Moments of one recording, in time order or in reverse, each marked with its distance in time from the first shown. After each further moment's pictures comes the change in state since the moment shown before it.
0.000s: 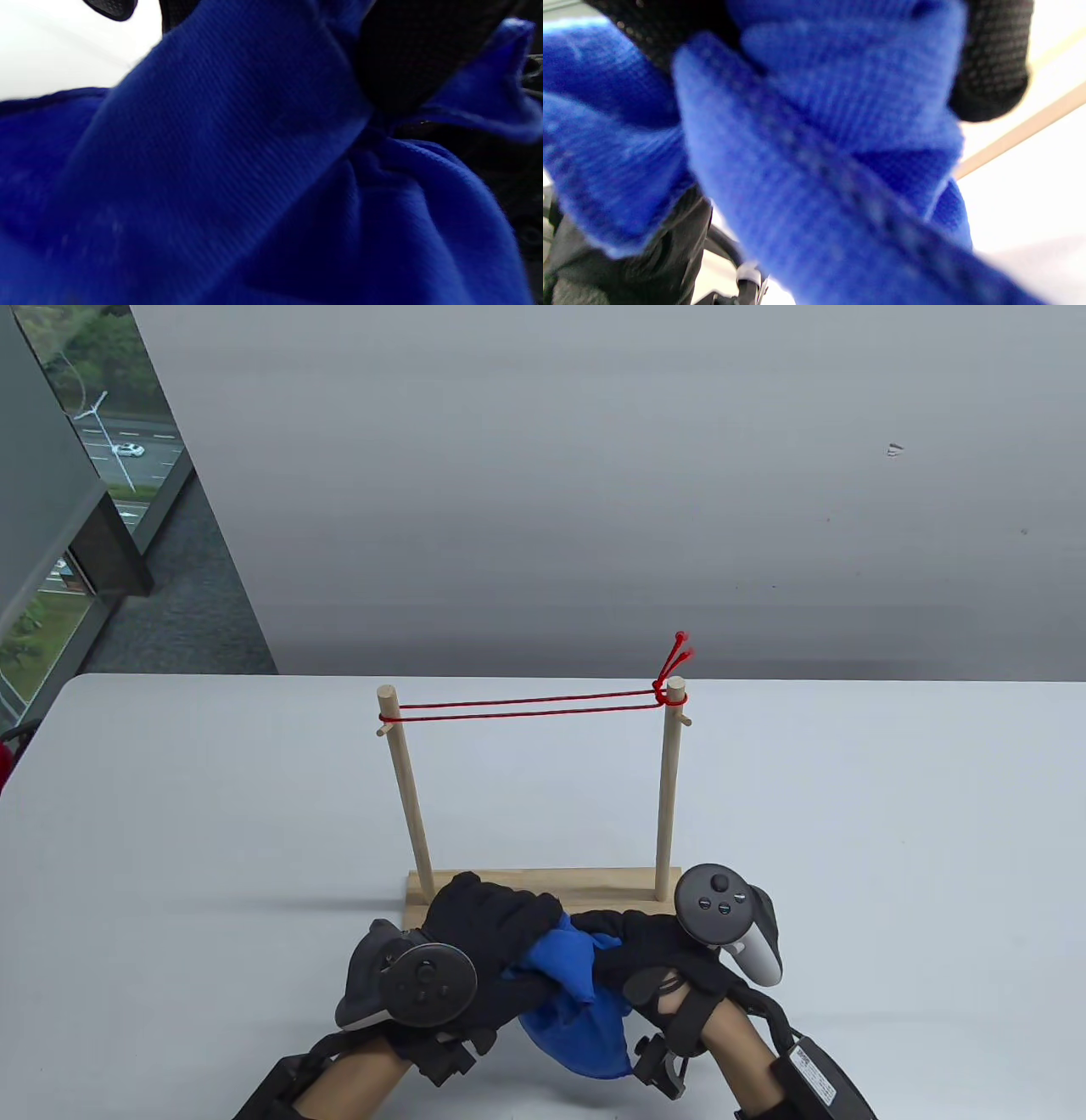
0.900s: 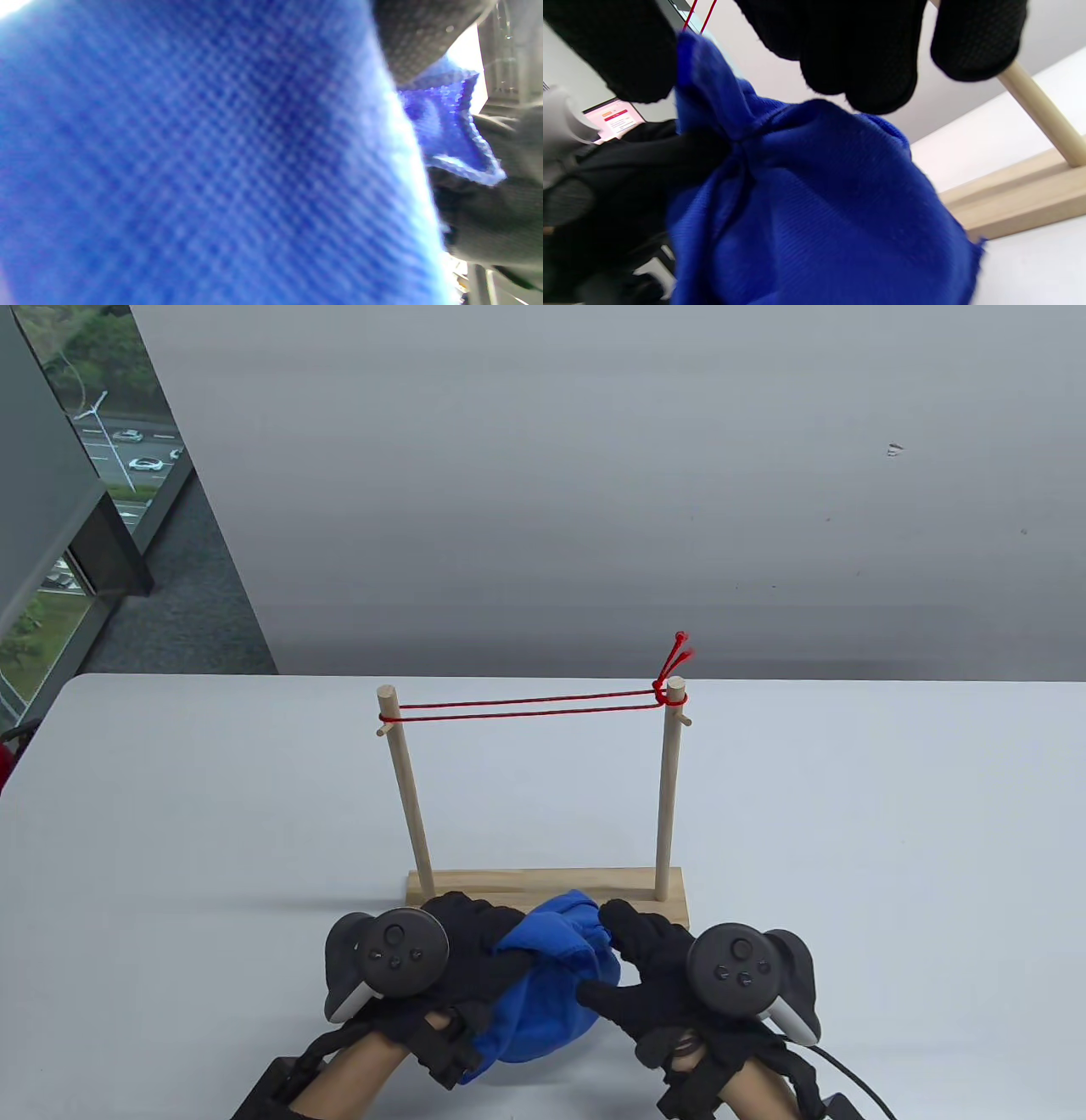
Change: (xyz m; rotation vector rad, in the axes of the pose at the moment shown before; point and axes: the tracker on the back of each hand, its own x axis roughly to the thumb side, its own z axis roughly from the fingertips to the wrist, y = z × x) left_hand -0.021 0.005 0.003 0.024 0.209 0.235; right_hand 0.042 -0.002 0.046 -0.251 -0.066 0.411
